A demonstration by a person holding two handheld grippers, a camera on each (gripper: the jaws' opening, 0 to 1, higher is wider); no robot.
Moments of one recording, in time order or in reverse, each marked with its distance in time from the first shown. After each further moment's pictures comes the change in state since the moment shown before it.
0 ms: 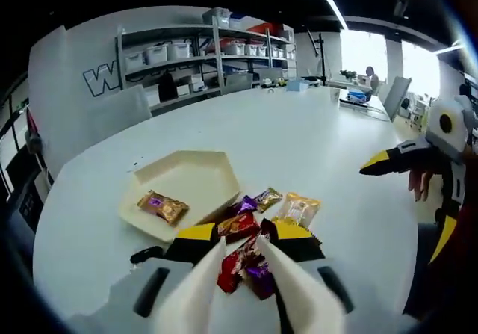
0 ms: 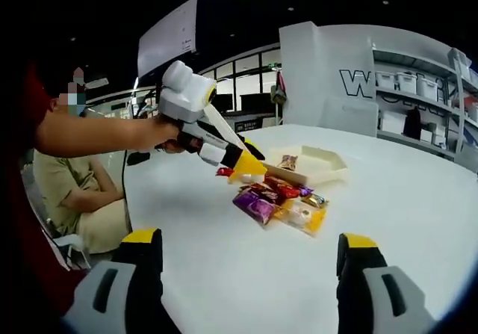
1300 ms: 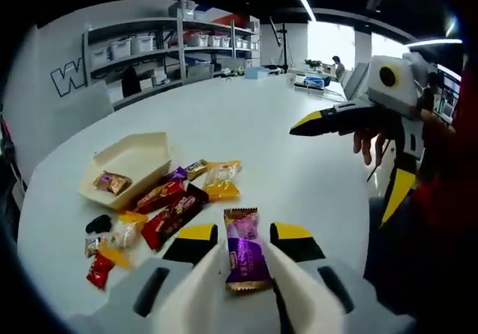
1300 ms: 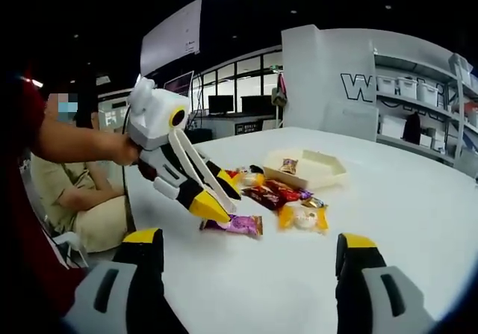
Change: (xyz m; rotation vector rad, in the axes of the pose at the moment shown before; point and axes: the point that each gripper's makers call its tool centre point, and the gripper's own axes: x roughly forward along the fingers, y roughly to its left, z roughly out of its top) left arm -0.033 -0.074 -0.033 0.041 0.056 -0.212; right arm -0.008 0.003 0.005 -0.023 -0.008 -0.009
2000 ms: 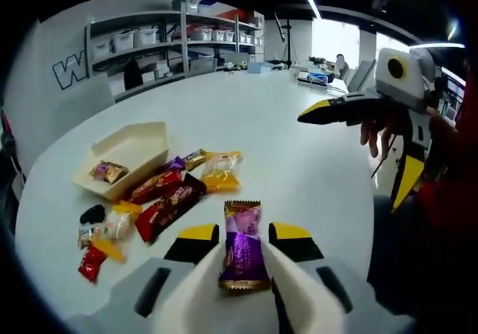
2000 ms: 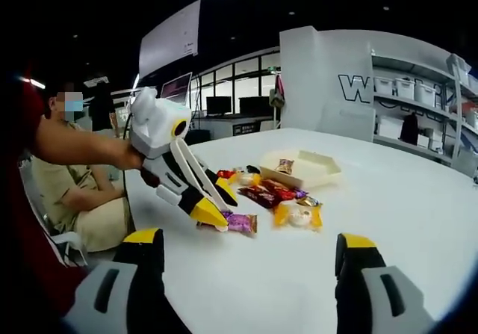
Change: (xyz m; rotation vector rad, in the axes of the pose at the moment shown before) left arm 0.007 -0.001 -0.010 -0.017 0.025 0.013; right arm -0.007 -0.006 -0.003 0.002 -0.003 -0.015
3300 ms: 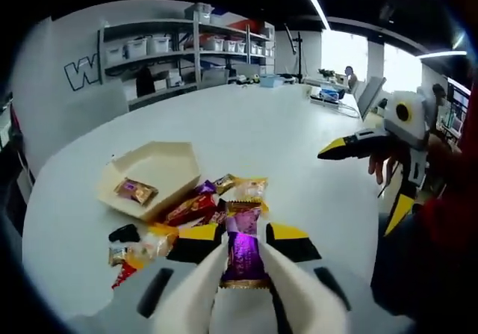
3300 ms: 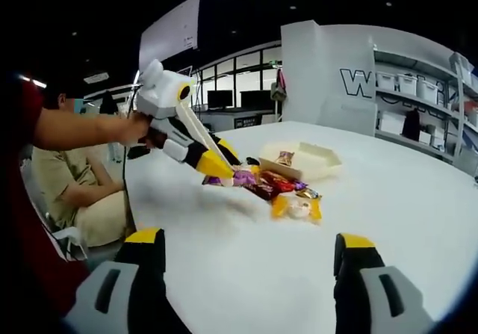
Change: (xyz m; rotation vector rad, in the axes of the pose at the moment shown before) left arm -0.027 0.045 0.042 -0.032 -0.070 0.058; right arm 0.002 -0.001 -0.012 -0.002 0.044 0.015
